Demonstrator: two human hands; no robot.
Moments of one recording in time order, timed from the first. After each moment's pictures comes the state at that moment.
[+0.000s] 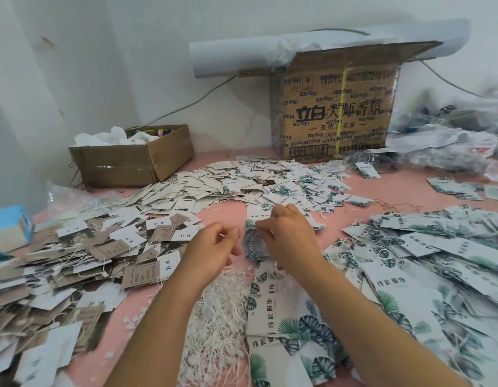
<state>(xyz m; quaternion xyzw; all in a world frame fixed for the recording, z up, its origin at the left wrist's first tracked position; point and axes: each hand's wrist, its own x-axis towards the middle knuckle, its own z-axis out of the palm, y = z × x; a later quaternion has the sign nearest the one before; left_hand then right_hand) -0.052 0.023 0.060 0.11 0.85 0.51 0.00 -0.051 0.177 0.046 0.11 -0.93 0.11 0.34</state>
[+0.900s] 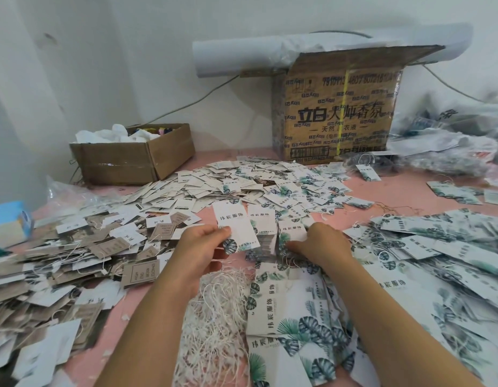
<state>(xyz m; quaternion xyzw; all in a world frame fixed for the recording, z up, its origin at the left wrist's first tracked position) -0.054 0.018 0.064 -0.01 0.73 0.68 0.06 -0.069 0.230 0.026 -0.19 -0.96 0.18 0.05</state>
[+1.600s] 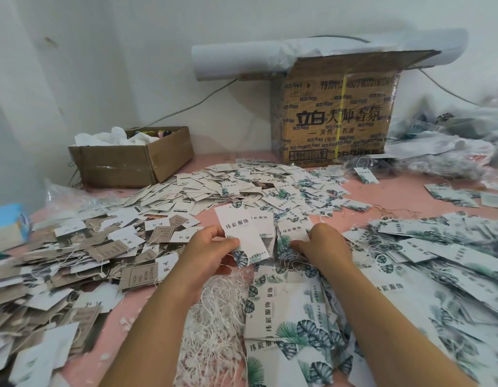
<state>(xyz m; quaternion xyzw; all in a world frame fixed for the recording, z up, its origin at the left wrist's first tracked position) -0.051 0.022 0.061 0.06 0.76 0.64 0.09 -0.064 0.232 0.027 -0.21 -0.94 0.24 0.10</state>
